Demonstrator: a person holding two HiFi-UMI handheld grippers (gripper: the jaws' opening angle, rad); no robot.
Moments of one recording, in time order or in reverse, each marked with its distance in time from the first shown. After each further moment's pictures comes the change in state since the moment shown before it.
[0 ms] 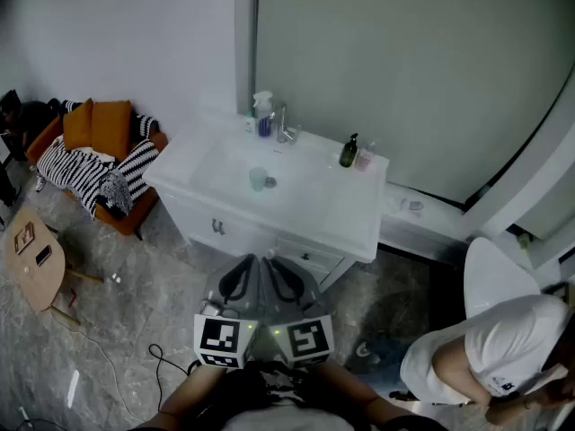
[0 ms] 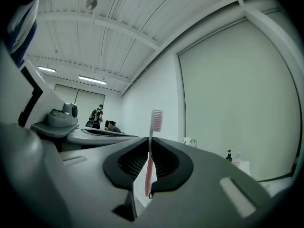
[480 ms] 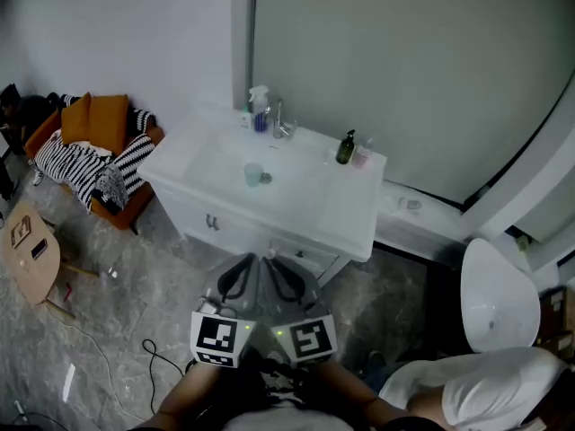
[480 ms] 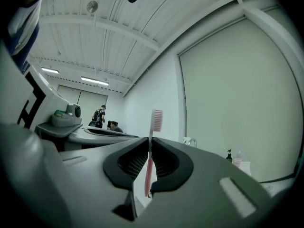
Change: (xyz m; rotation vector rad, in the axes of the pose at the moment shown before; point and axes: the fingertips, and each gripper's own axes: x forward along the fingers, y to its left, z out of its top) left arm 0.012 -0.022 -0.010 0.039 0.000 -0.041; right arm -0.013 -0.017 -0.005 0.002 -0.014 0.032
